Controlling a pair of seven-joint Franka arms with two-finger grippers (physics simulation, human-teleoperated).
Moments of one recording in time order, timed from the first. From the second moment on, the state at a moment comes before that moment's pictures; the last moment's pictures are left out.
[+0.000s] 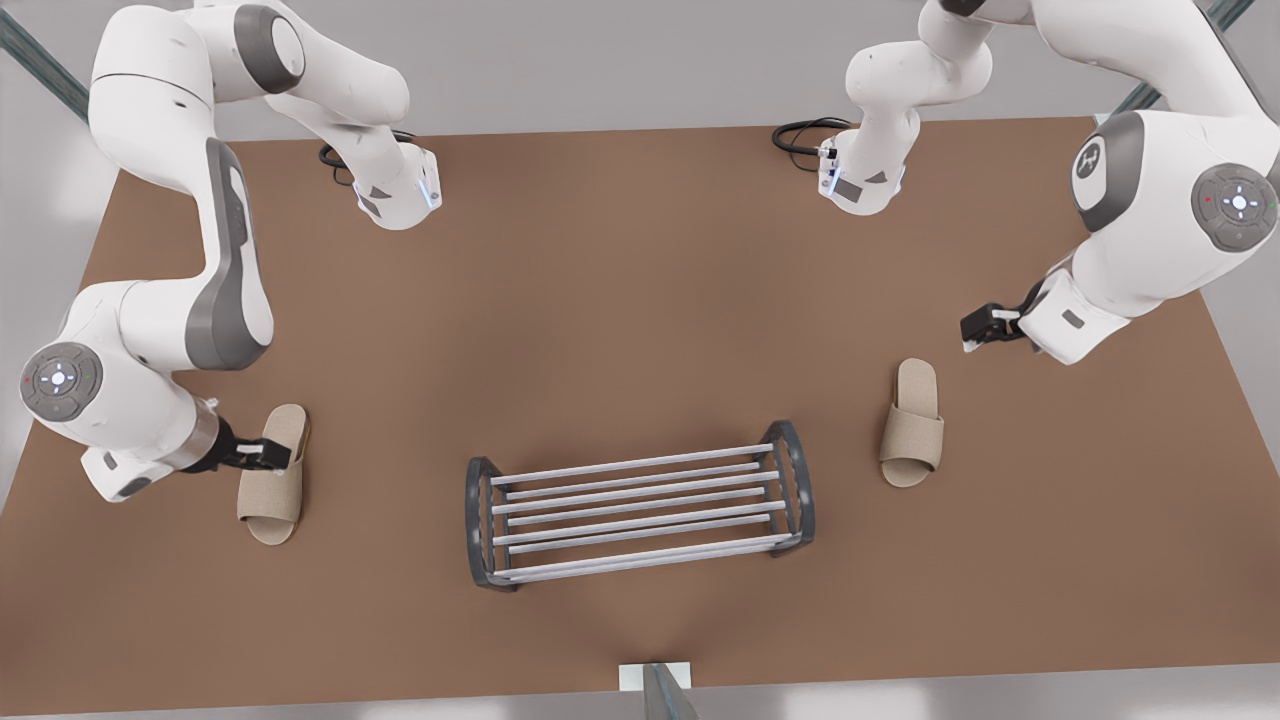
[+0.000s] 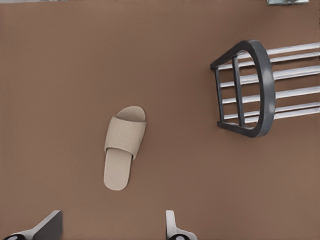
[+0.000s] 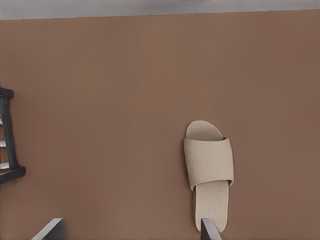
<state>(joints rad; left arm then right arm) 0.06 0.20 -0.19 -1.35 0.01 1.48 -0.07 -0.16 0.42 0.21 -1.35 -0.14 1.77 0.13</state>
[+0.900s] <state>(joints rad) 0.44 0.19 -0.22 -2.57 0.34 3.41 0.01 -0.36 0.01 0.24 -2.67 -0.15 3.25 0.13</state>
